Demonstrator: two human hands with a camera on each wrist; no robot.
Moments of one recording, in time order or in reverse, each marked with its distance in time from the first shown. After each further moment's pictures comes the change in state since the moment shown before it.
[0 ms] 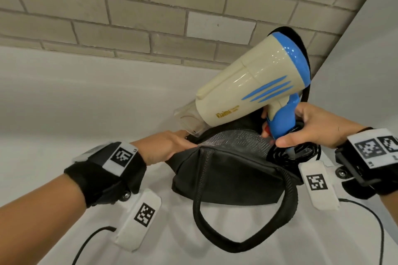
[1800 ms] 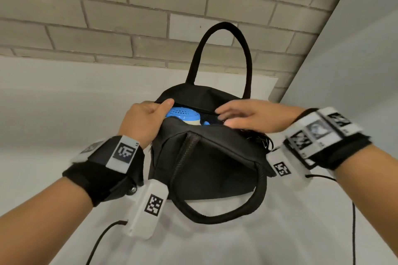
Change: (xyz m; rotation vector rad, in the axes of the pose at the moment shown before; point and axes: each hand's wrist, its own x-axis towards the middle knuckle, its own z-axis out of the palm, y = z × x) left_hand 0.015 0.026 -0.013 -0.126 0.772 -0.008; right_hand 0.047 -0.021 0.019 -0.462 -0.059 0.217
